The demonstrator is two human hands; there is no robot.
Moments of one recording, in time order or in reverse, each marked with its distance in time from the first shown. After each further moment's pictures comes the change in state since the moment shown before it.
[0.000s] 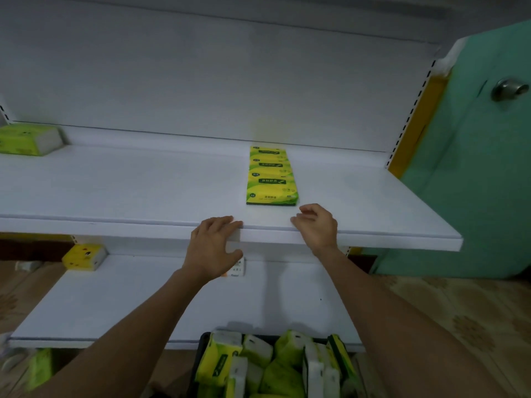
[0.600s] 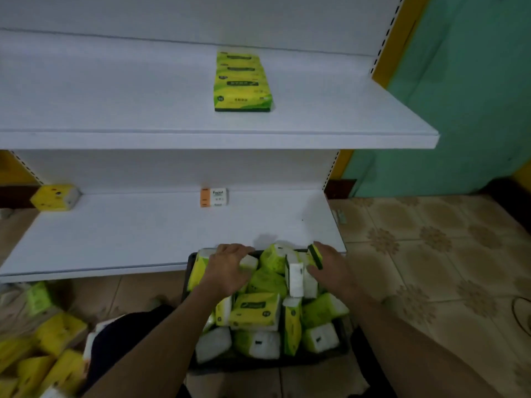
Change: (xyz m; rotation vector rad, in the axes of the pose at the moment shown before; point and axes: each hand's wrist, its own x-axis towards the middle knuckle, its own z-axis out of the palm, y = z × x) left_hand -0.137 0.033 0.149 -0.126 -0.461 -0.017; right_hand -0.166 0.201 -0.082 -0.739 -0.459 0.216
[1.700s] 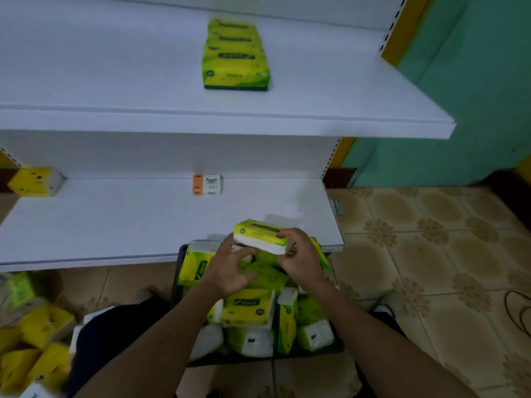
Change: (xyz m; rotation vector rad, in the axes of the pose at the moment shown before) left_hand 0.015 0.002 0.019 -0.288 -0.022 -0.043; right_hand 0.009 -0.058 0.019 0.390 0.178 -0.195
